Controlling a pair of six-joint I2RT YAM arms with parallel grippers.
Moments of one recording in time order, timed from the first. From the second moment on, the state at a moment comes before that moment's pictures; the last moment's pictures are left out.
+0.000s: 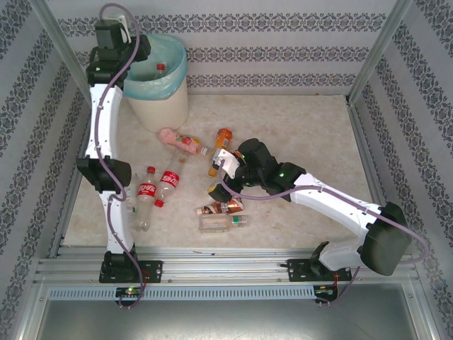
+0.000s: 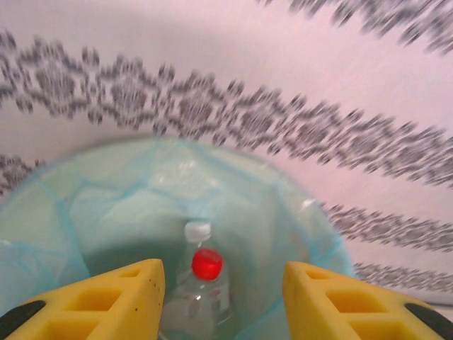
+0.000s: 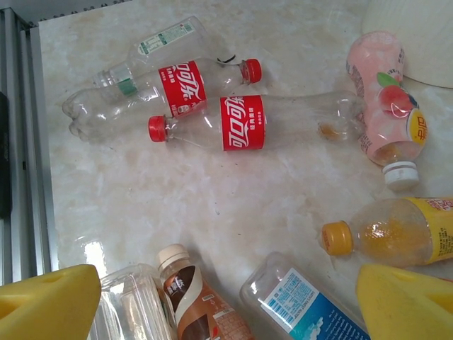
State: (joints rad) left arm 0.03 2.22 2.73 -0.77 0.08 -0.25; right arm 0.80 1.35 1.05 -0.36 -0.33 -0.20
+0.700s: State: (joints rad) left arm -0.34 1.88 2.45 -0.87 0.06 -0.11; right arm 0.70 1.39 1.16 -0.37 -0.19 0.16
